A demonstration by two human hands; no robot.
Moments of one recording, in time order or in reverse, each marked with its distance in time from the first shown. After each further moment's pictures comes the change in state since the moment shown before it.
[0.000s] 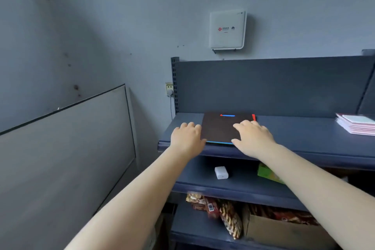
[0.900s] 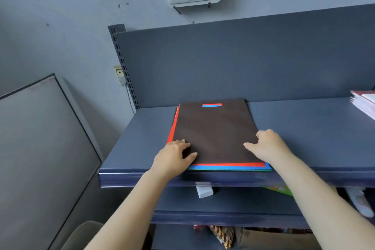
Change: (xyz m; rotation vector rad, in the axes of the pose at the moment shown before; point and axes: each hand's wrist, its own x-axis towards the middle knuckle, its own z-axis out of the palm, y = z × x) left_hand 0.166 0.014 0.158 -0.406 -0.200 0.016; right_hand 0.146 0.130 0.135 0.357 -0.181 0.500
